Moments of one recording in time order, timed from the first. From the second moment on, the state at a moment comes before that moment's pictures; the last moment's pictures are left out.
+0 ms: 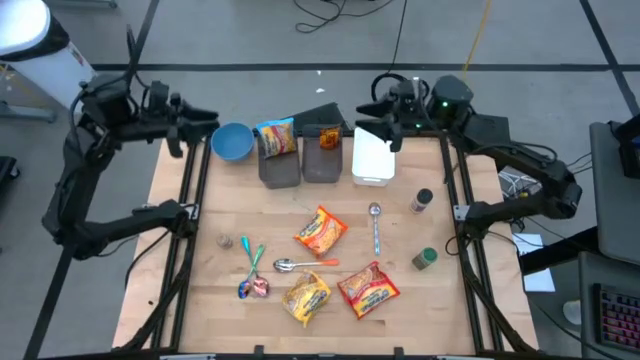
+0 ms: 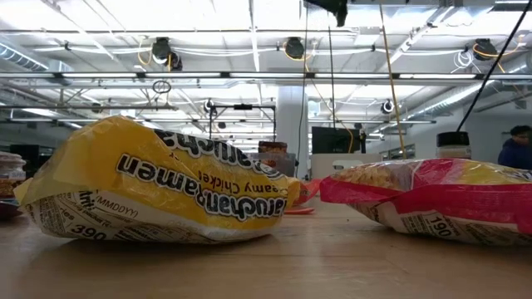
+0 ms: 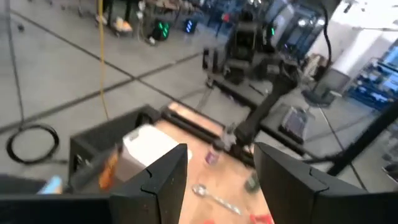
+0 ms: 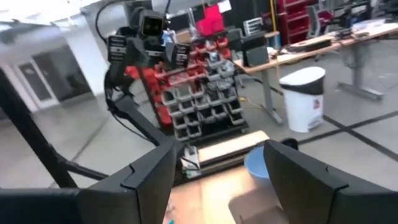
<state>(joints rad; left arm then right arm) 0.91 0.85 1.44 -0.78 0.67 -0.24 -0.55 1.22 1.27 -0.01 -0.50 0.31</state>
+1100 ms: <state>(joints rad) 0.52 1.16 1.44 -1.10 0.48 0.12 -0.04 1.33 1.34 -0.73 0.12 0.57</state>
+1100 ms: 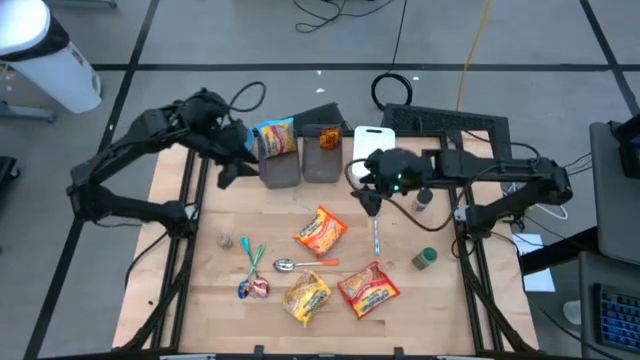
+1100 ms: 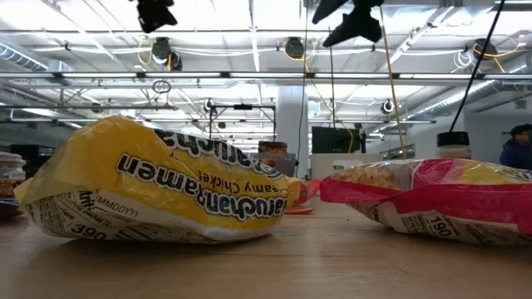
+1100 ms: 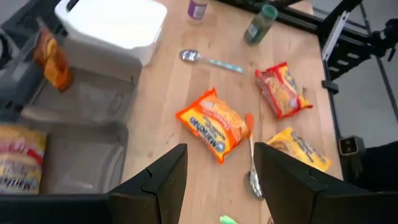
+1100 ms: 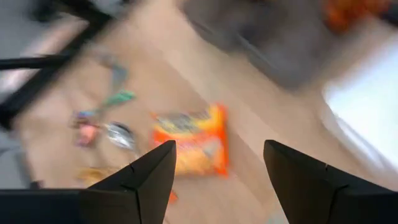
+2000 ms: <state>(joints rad) 0.44 1.19 1.00 -0.52 0.66 -0.01 0.19 1.54 1.28 -0.88 0.34 1.45</state>
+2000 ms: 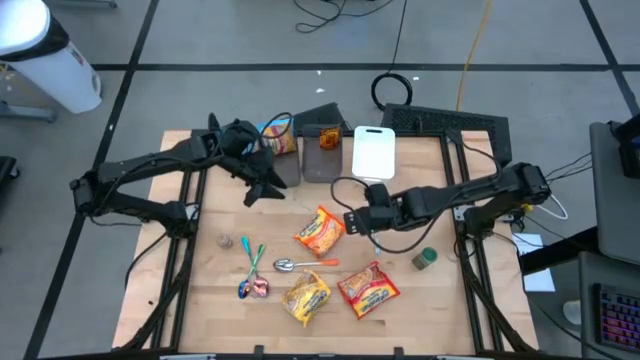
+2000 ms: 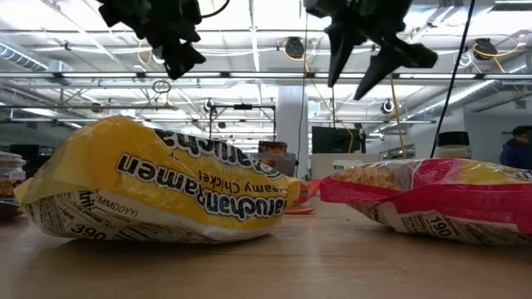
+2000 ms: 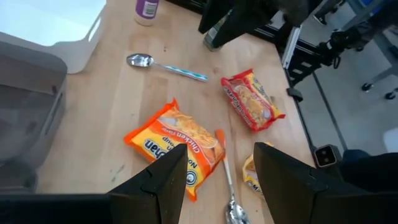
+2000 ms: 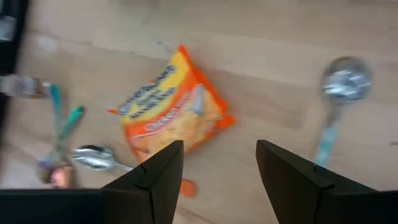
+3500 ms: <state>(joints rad) 0.44 1.19 1.00 -0.52 0.71 0.01 0.08 1.54 0.88 -0.62 0.18 1.52</state>
